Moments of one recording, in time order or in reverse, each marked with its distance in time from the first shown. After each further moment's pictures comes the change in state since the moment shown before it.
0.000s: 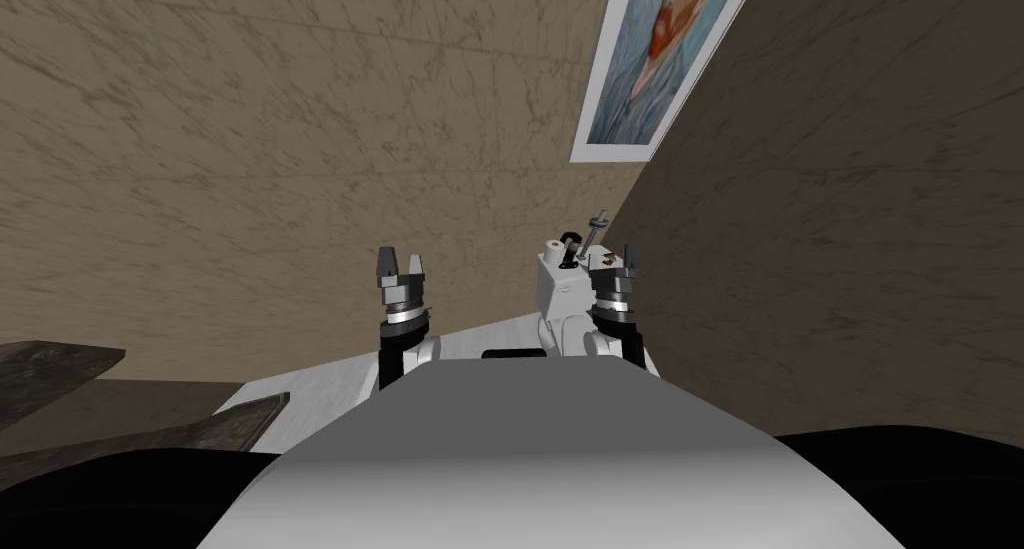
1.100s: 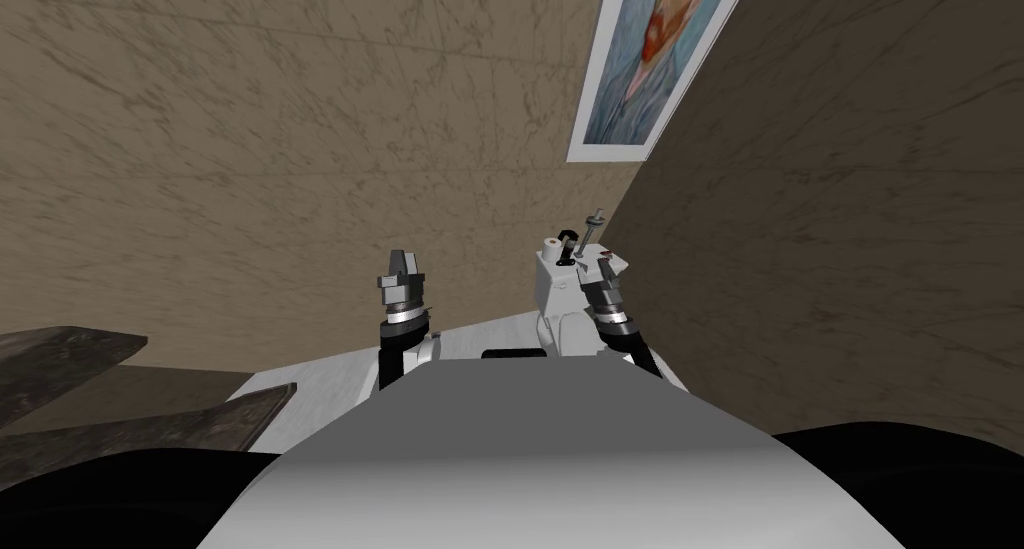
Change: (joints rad) left arm 0.000 0.000 0.000 0.000 0.000 0.000 0.000; right arm 0.090 -0.289 0.069 0.025 0.006 -0.019 -0.013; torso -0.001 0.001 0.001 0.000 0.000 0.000
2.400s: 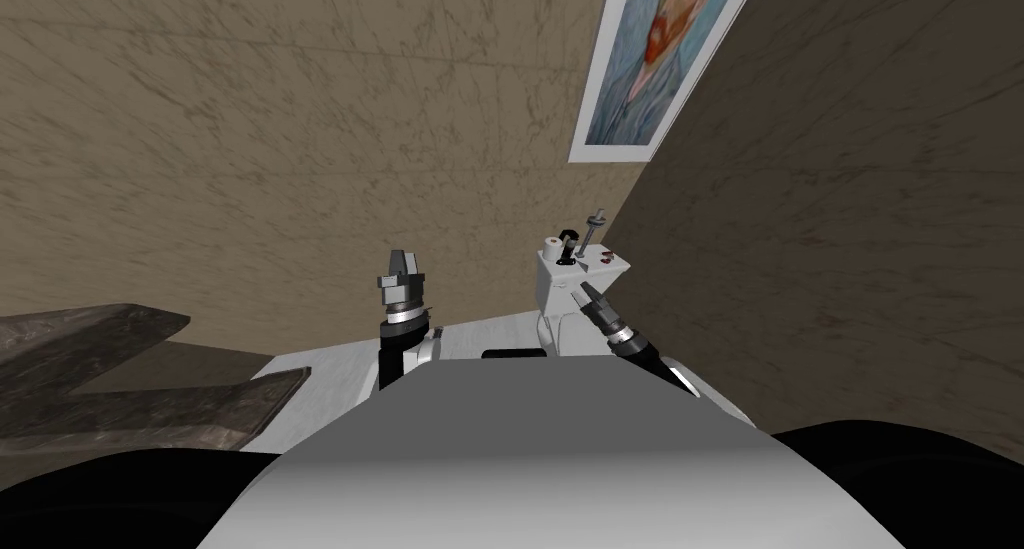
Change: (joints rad) left arm 0.000 0.000 0.000 0.000 0.000 0.000 0.000; right arm 0.106 -0.372 0.049 0.073 0.017 -0.019 -0.030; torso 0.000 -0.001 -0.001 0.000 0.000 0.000
